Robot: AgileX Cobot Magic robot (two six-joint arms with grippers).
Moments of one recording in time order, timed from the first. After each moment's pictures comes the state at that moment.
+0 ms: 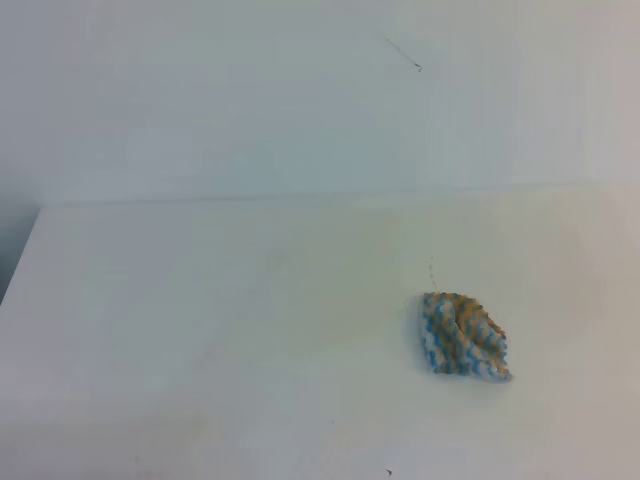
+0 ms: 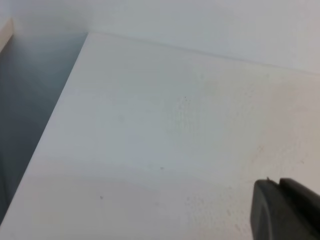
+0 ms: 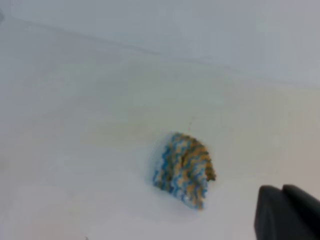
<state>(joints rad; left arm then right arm) -0.07 0.00 0.00 -0.02 0.32 -0.30 0.52 0.65 -0.79 -0.17 0.59 0.20</state>
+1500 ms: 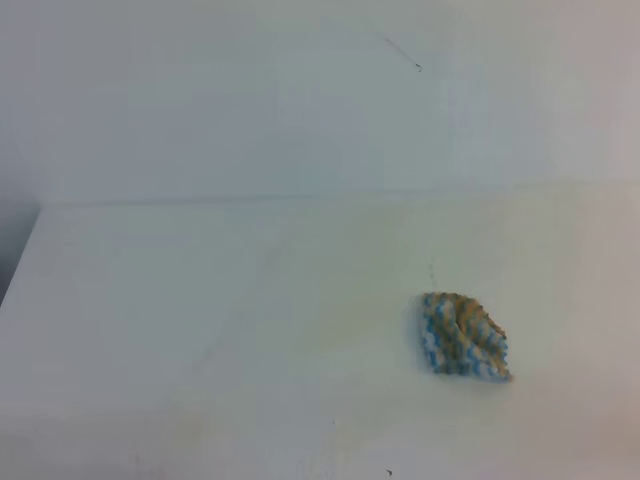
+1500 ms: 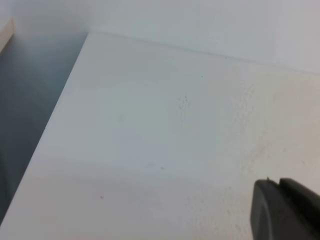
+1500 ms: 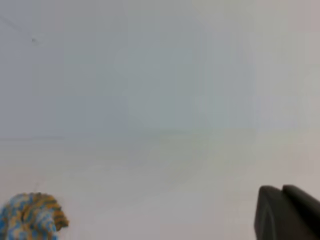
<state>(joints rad) -0.07 -0.01 0.01 -0.02 0.32 -0.30 -0.01 -0.02 -0.02 -0.19 0.15 0.19</state>
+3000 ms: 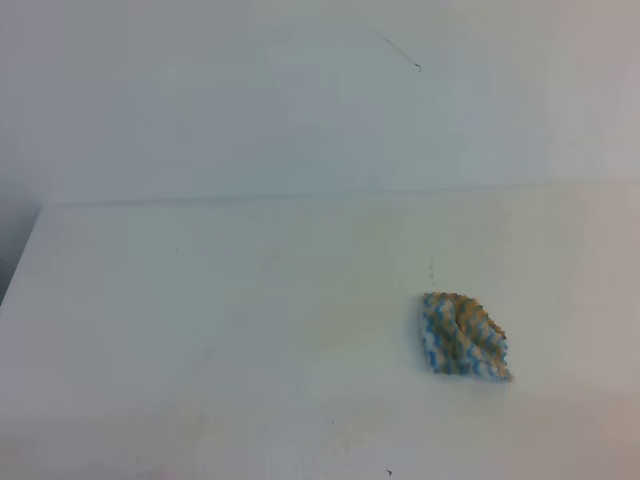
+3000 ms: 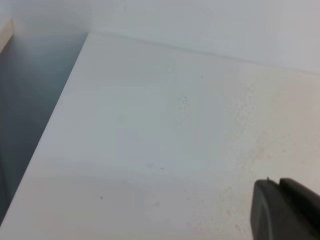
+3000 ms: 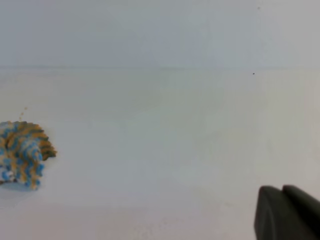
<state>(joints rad) -0.07 -0.01 0.01 -0.02 0.32 -0.30 -0.01 -0.03 0.03 -0.15 0.29 0.09</state>
